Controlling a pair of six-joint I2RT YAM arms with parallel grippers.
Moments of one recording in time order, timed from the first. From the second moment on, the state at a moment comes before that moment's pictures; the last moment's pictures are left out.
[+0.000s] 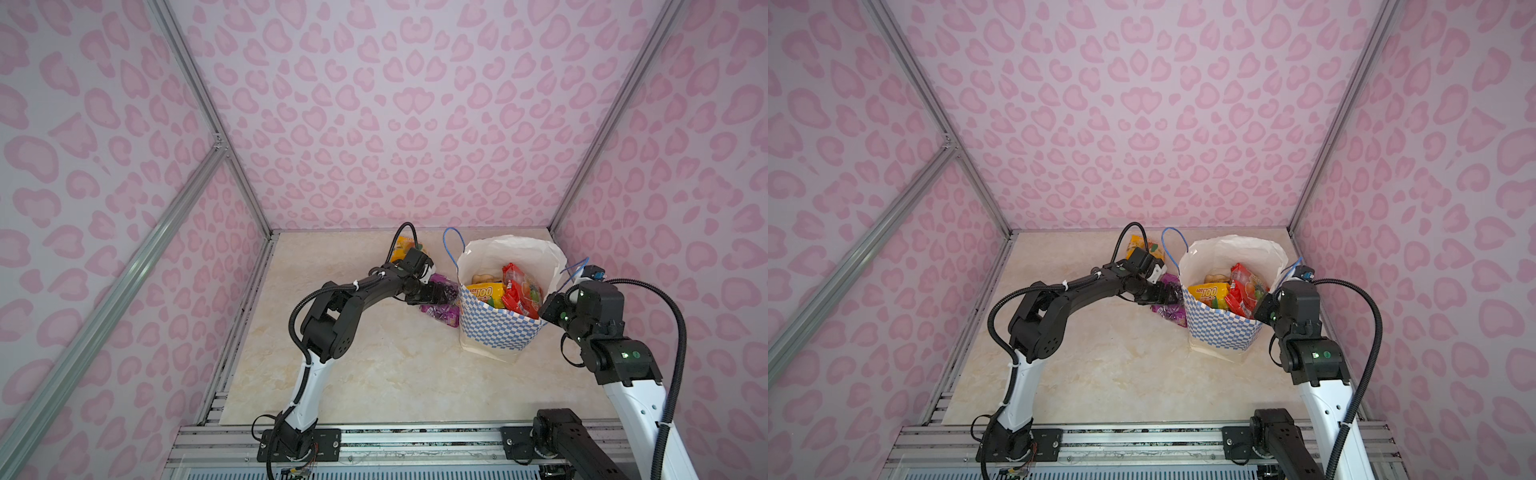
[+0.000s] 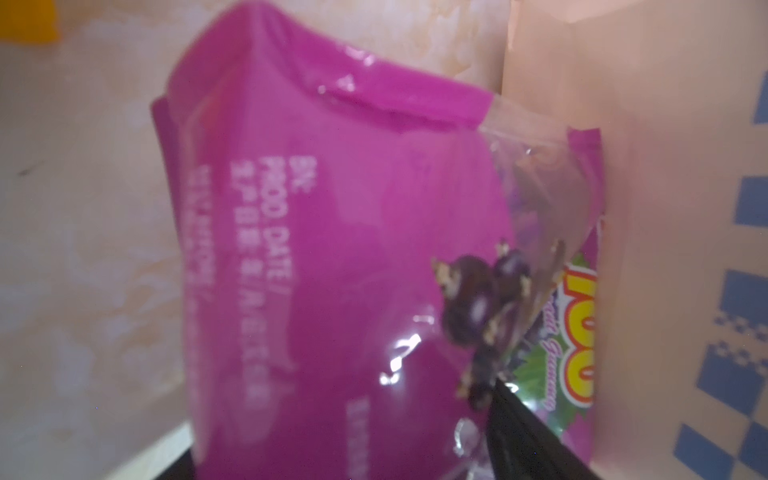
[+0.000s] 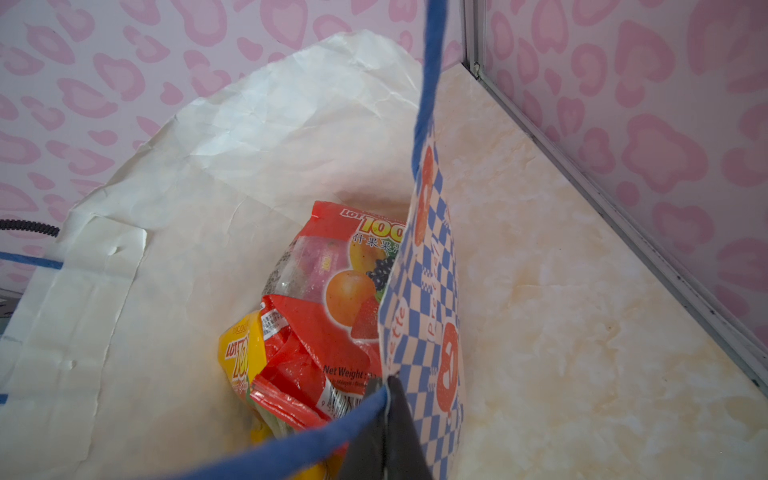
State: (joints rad) left arm -0.65 2.22 1.68 -0.49 0.45 -0.44; right arm 0.04 0.77 0.95 -0.77 0.10 0.47
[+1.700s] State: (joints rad) left arm -0.57 1.36 1.24 -0.65 0.17 -0.49; right arm 0.04 0.74 0.94 -0.77 0.10 0.48
